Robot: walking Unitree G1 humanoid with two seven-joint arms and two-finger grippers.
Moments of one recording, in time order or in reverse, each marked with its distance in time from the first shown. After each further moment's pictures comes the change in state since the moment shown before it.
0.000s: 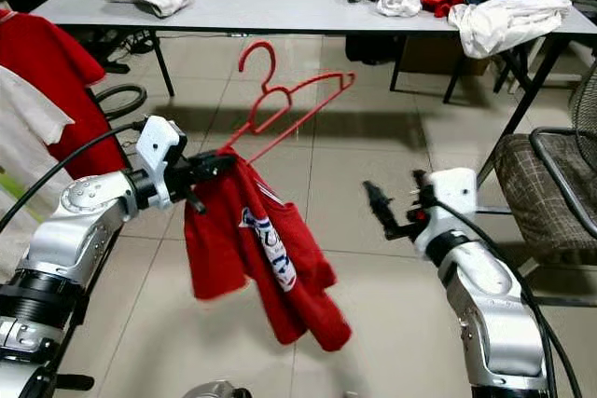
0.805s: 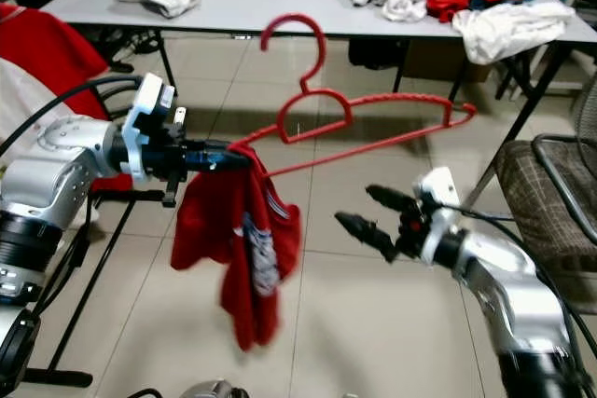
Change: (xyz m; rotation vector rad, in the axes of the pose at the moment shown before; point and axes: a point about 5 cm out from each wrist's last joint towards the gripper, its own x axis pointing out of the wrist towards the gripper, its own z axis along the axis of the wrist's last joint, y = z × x) left arm -0.003 0.000 0.067 0.082 -0.064 -0.618; right arm 0.014 -0.011 -0.006 0.094 0.093 0.485
